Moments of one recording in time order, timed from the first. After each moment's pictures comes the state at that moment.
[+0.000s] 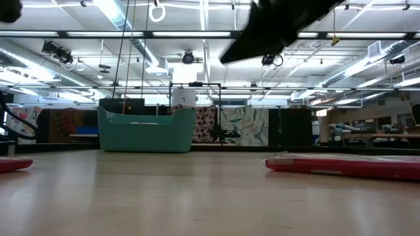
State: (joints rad) left arm -0.81 1.40 0.87 -0.61 0.09 -1.13; right arm 0.41 1.68 1.02 0.01 0.60 0.20
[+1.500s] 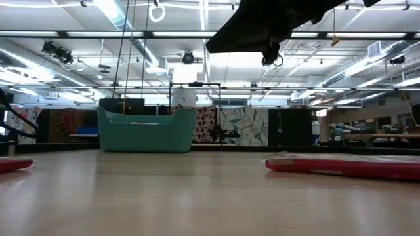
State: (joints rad) left arm -1.06 1.58 0.86 -0.67 -0.24 0.33; right arm 0.40 1.70 0.97 0.26 0.53 0.30
